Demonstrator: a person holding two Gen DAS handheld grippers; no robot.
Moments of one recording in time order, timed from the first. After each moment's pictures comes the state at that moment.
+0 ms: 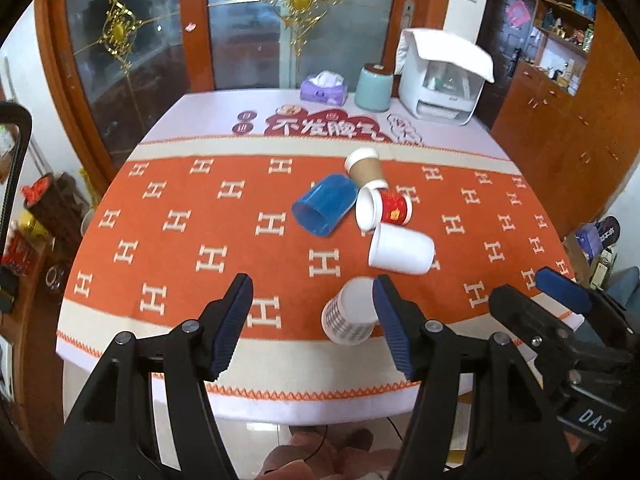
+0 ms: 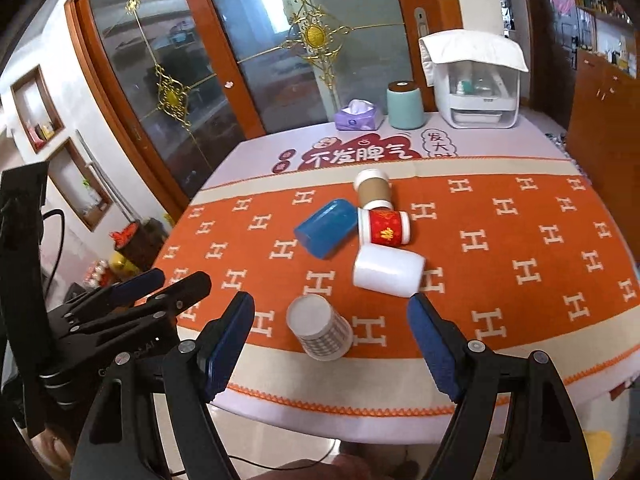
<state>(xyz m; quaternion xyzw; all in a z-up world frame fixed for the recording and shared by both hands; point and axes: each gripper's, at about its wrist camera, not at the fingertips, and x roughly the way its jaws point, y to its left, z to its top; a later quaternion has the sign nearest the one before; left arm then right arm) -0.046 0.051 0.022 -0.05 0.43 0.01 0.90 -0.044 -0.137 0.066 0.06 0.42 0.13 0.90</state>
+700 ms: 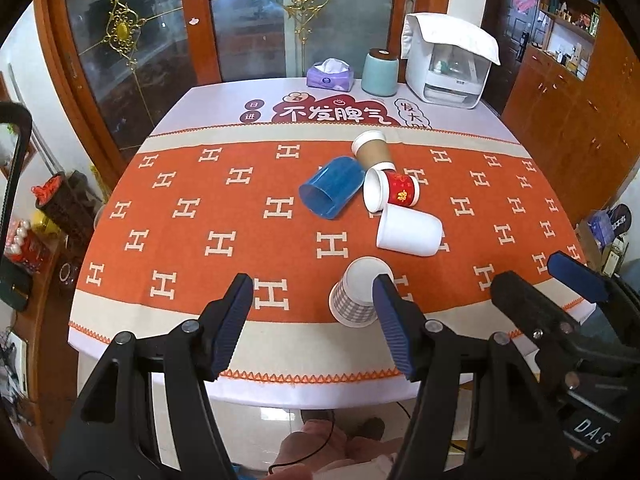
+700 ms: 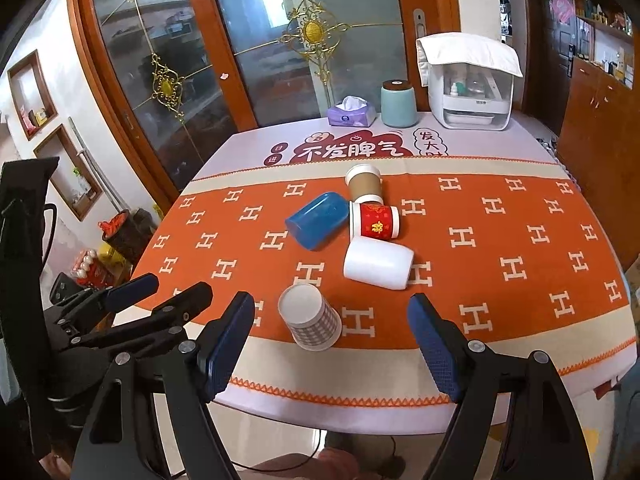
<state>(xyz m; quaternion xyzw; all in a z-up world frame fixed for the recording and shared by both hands) -0.054 0.041 0.015 -0.03 0.44 0.03 0.90 -0.052 -0.129 0.064 0.03 0.42 0.12 0.90</state>
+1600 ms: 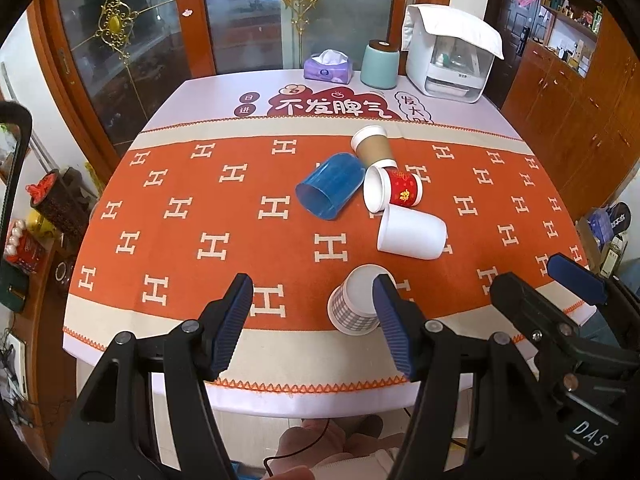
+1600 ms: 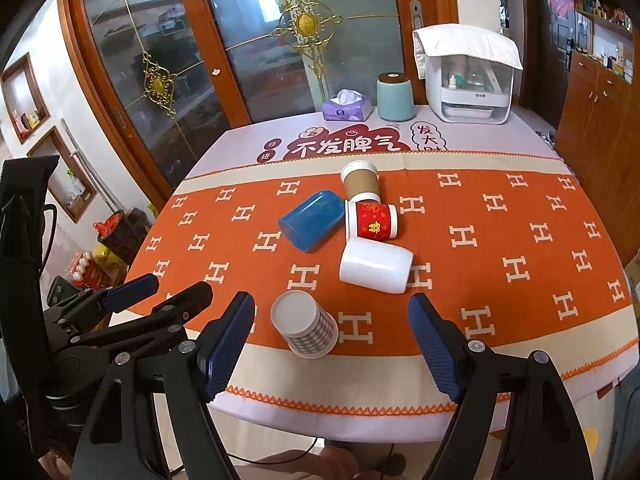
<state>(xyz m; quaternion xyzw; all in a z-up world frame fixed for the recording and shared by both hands) -0.025 0.042 0.003 -0.03 0.46 0.02 0.89 -0.022 -0.132 0.051 0.04 0.44 0.11 0.89</state>
